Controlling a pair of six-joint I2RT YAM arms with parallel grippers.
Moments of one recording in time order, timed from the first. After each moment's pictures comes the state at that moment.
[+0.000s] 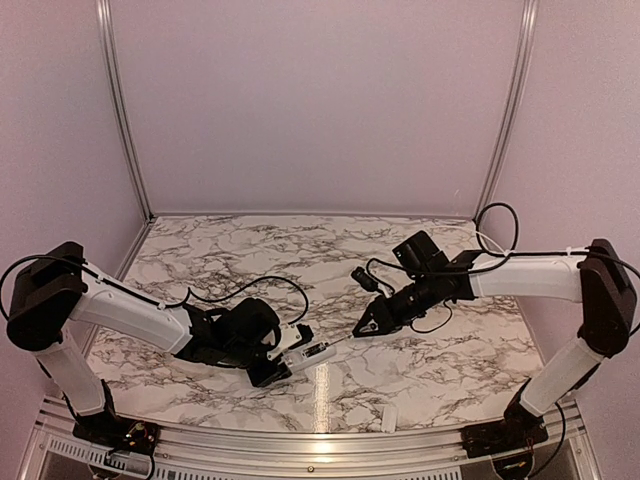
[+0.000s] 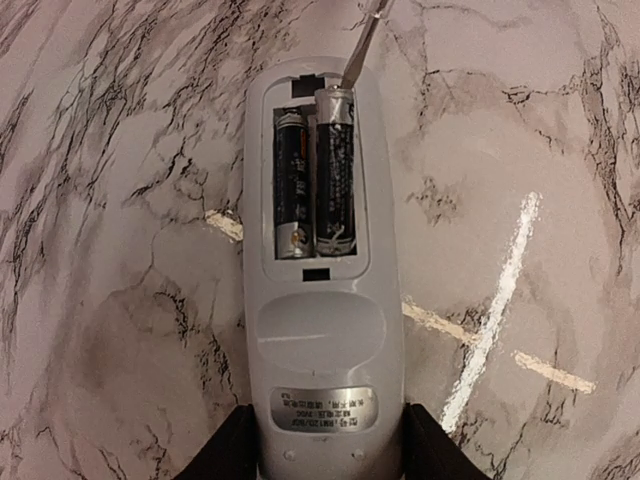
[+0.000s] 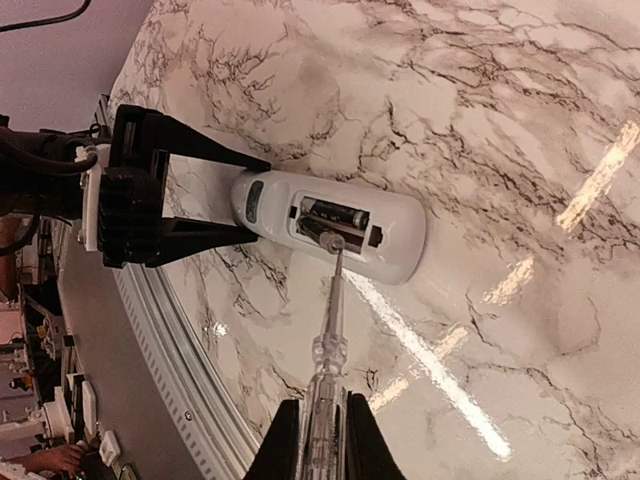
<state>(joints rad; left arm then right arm) -1.07 1.70 0.78 -0.02 -0.03 0.09 0.70 1.56 0.94 -0.38 -0.66 0.29</state>
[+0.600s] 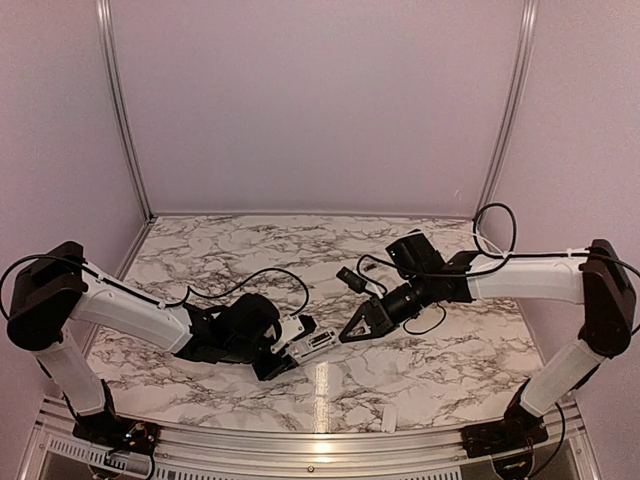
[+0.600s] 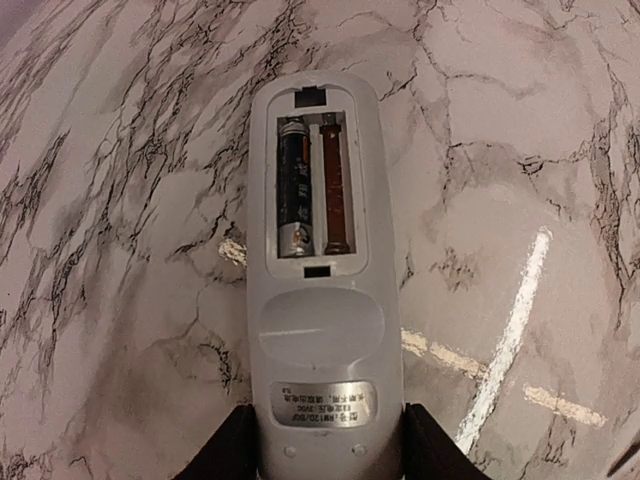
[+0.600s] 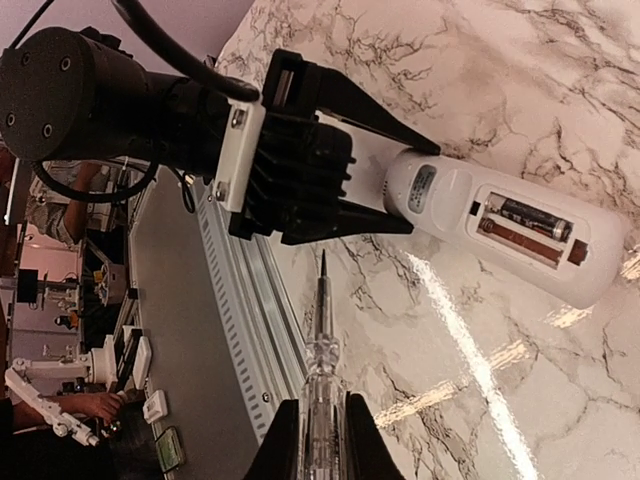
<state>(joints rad) -1.07 1.70 0.78 0.07 -0.05 0.09 0.74 1.55 0.95 -0.32 -0.87 0.29</state>
